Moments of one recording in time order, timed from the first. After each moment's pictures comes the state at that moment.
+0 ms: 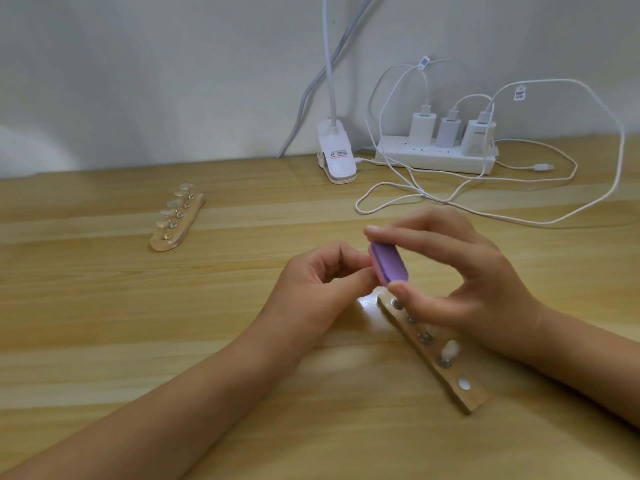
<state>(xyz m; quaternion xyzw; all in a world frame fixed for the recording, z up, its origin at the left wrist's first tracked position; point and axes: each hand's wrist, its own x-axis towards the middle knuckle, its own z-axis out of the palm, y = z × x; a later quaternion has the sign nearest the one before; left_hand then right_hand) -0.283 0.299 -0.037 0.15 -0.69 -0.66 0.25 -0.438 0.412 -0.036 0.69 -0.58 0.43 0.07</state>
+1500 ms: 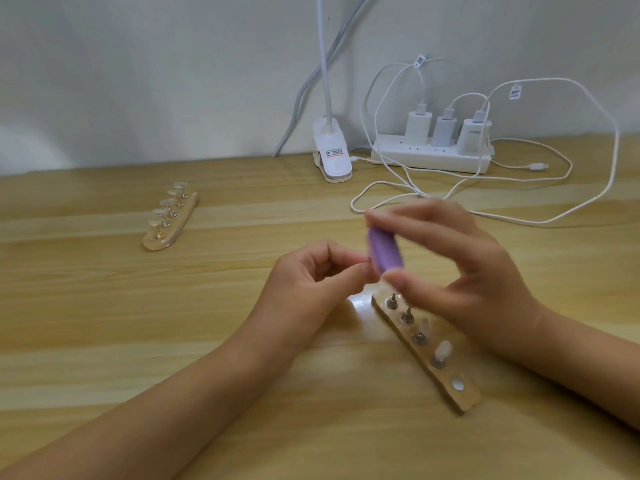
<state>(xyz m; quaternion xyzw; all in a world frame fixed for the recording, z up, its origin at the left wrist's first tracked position) -0.284 0.300 -0.038 0.18 -0.68 -0.66 0.27 -0.438 0.411 -0.035 0.68 -0.57 0.46 0.07</state>
